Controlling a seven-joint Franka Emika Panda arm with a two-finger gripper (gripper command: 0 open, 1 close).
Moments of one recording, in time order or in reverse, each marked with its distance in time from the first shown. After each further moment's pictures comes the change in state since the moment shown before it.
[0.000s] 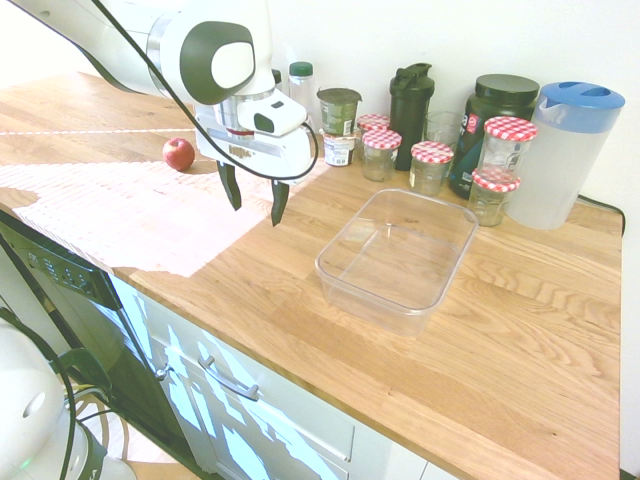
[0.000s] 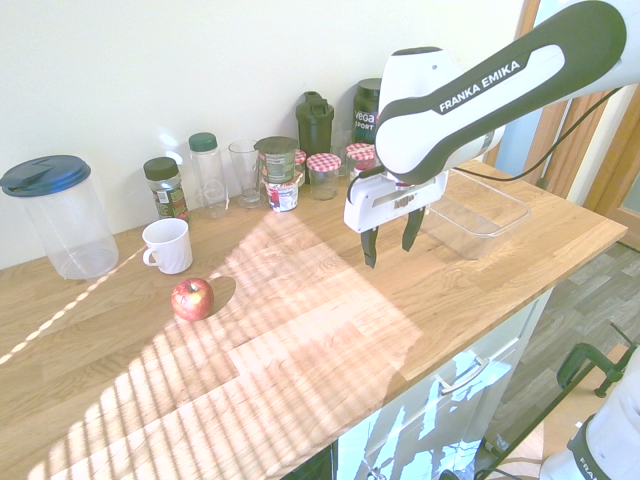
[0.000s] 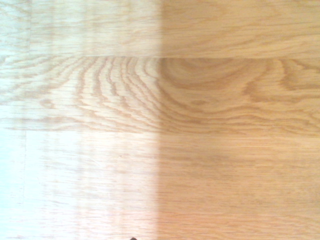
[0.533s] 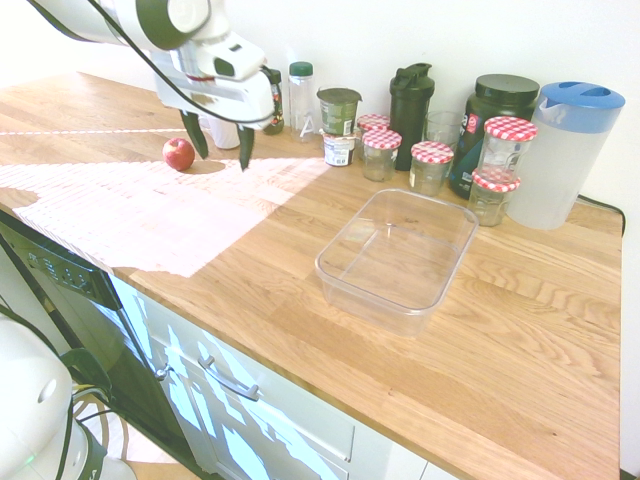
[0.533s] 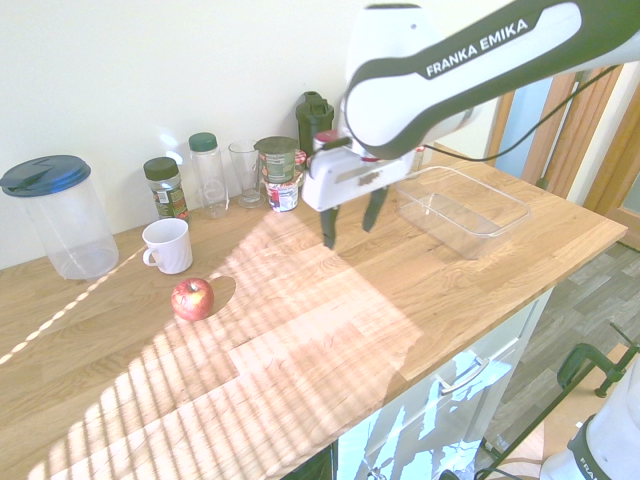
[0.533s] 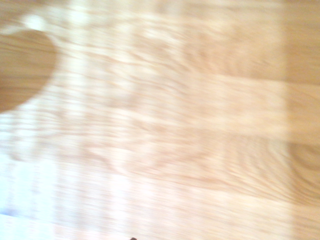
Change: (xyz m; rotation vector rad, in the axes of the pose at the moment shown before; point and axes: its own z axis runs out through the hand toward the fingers) arm -0.085 -0.107 -0.084 0.154 0.058 -0.174
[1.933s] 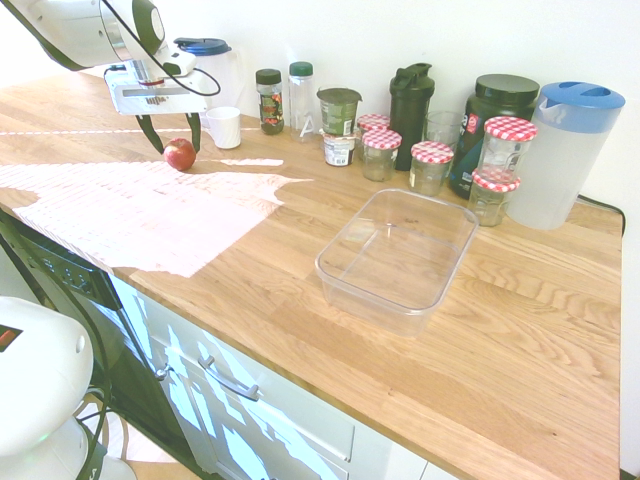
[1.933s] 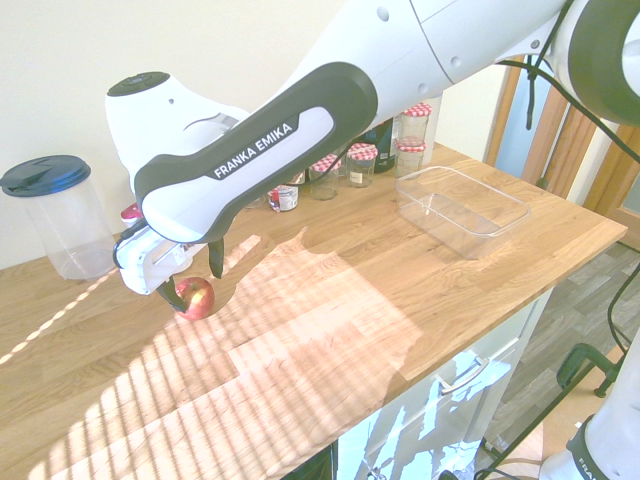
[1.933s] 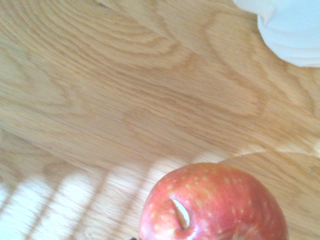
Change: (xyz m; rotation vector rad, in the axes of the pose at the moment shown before) arm -0.051 -0.188 0.116 -0.127 0.019 -0.290
